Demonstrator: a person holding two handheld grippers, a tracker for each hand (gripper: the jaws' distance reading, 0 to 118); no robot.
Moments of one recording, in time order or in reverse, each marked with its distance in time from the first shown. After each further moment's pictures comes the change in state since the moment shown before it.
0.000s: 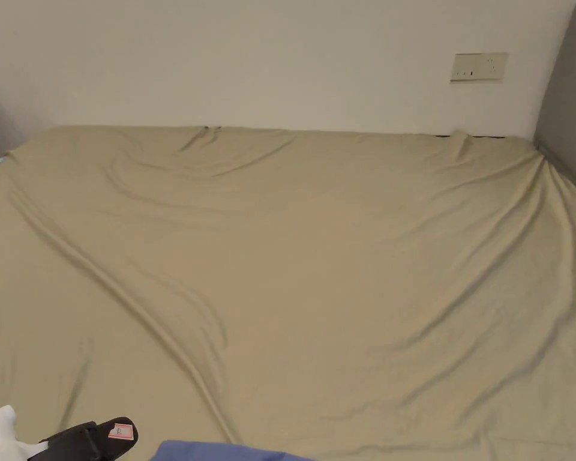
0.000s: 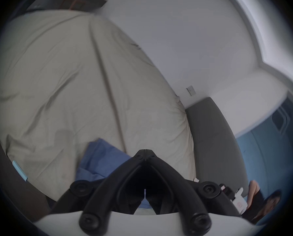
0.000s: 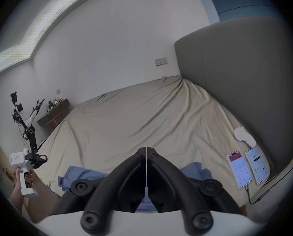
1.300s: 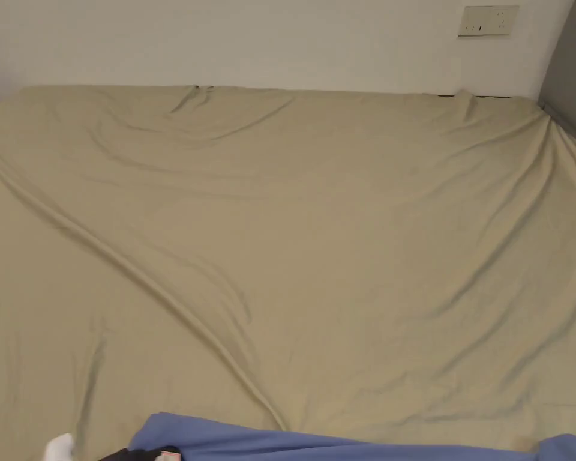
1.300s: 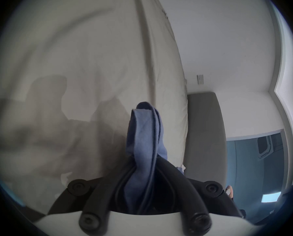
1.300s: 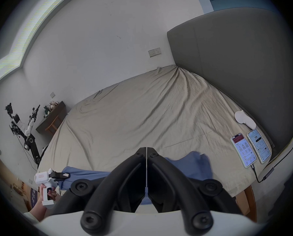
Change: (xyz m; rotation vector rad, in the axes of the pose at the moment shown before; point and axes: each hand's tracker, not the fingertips) left arm -0.122 0.030 -0.046 -0.256 -0.080 0.207; right arm -0.046 0.011 0.012 -0.065 -0.055 -0.102
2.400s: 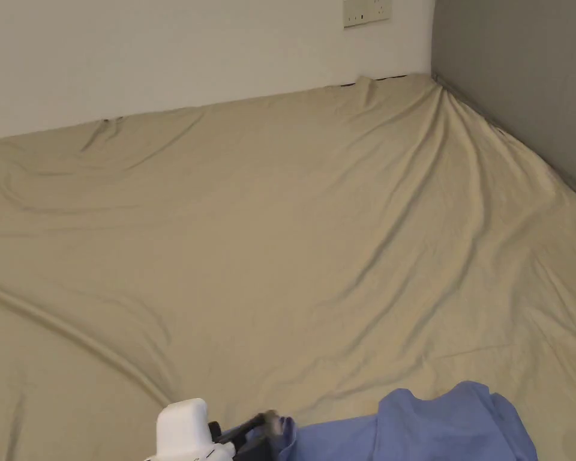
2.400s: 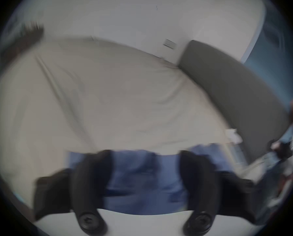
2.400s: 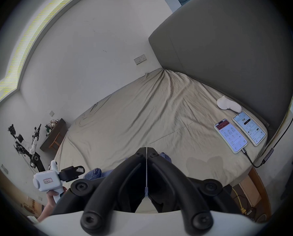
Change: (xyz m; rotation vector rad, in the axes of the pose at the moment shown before) left arm 0.190 -0.175 -0.124 0.195 0.427 -0.922; right arm 0.078 -0.043 0.044 0.065 -0.003 -0.161
